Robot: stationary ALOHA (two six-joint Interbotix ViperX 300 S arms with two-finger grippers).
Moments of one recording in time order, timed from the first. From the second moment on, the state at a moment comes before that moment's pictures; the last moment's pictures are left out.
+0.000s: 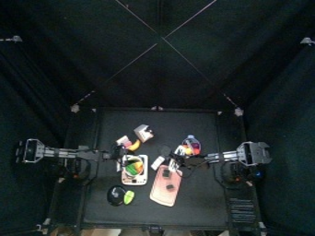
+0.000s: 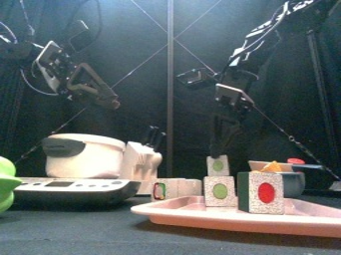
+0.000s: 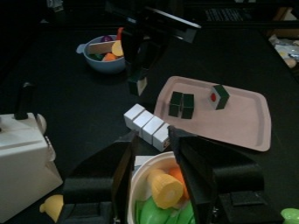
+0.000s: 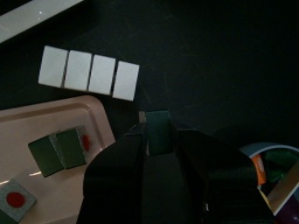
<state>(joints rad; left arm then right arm) 0.13 -0.47 1.10 0.21 -0.31 -0.13 -0.05 -0.02 0.56 -0.54 0.63 0.82</state>
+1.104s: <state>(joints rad) 0.13 -0.47 1.10 0.21 -0.31 -0.13 -0.22 0.09 0.46 -0.41 0.61 0.83</state>
